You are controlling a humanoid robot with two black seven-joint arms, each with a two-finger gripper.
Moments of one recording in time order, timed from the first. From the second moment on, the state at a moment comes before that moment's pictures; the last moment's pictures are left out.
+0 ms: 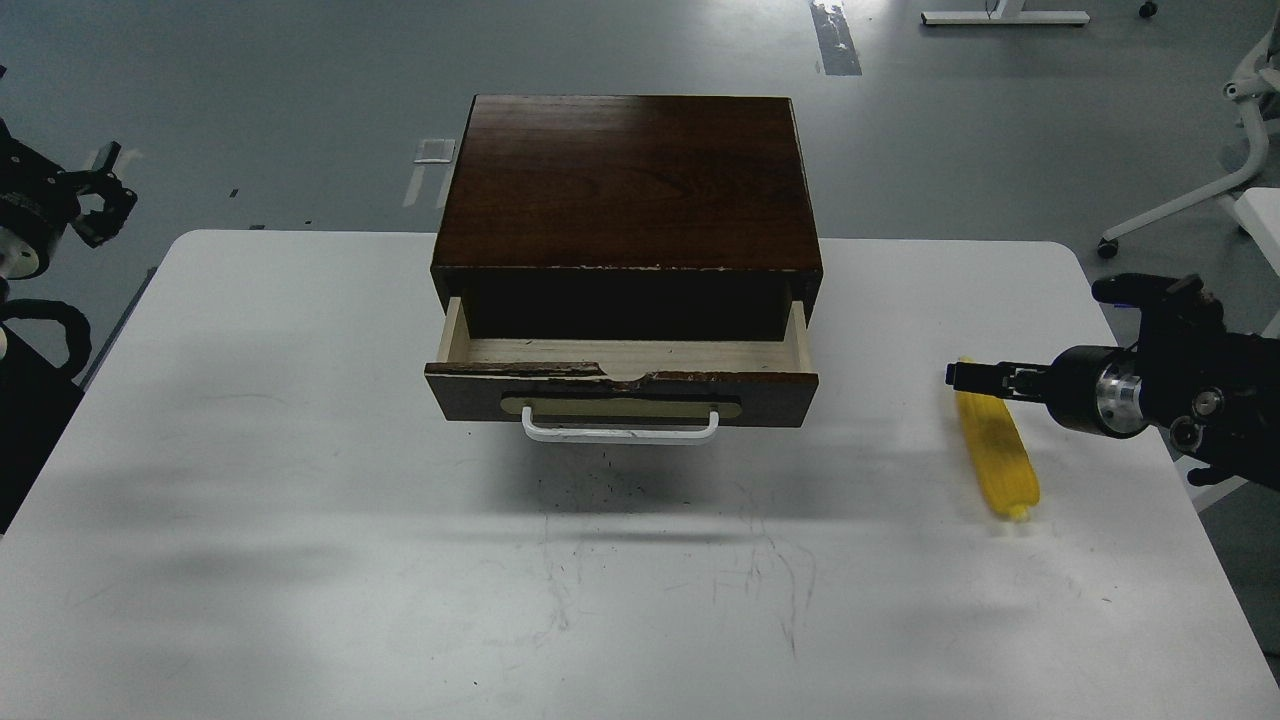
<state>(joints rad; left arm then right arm) -0.88 0.54 -0.64 -0.25 -0.28 -0.49 -0.26 1.05 -0.72 -0.24 1.01 -1.08 0.15 0.10</state>
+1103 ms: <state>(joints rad) -0.89 0.55 -0.61 -0.26 -0.23 -0.49 -0.24 1.13 -0.76 -0.09 1.04 -1.08 0.07 0.13</state>
